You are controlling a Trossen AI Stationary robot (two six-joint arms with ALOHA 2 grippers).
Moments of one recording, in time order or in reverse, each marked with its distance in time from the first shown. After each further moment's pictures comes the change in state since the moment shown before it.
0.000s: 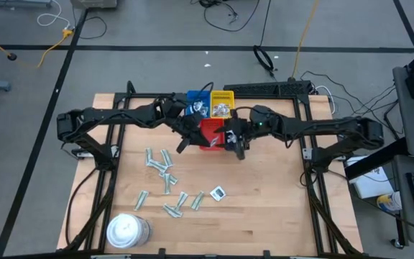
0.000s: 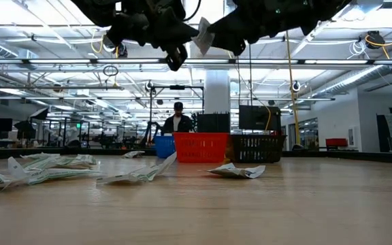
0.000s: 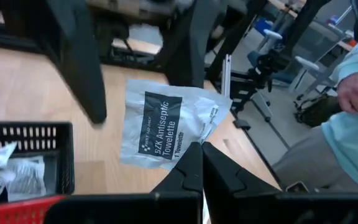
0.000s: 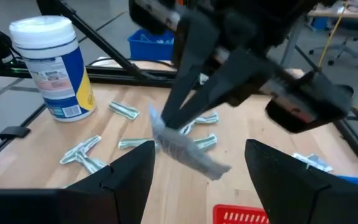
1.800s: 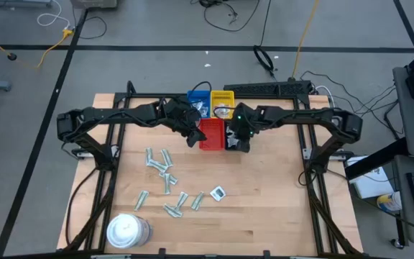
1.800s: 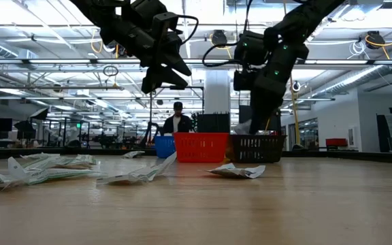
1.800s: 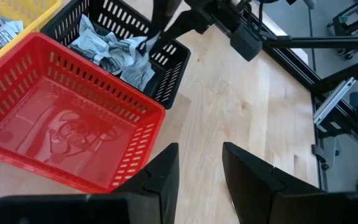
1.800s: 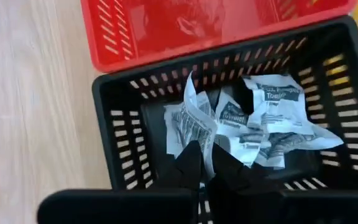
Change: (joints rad) left arm 0.015 -0.001 0.001 -0.241 -0.383 -0.331; right arm -0.194 0.241 0.110 -0.709 0.157 -0.027
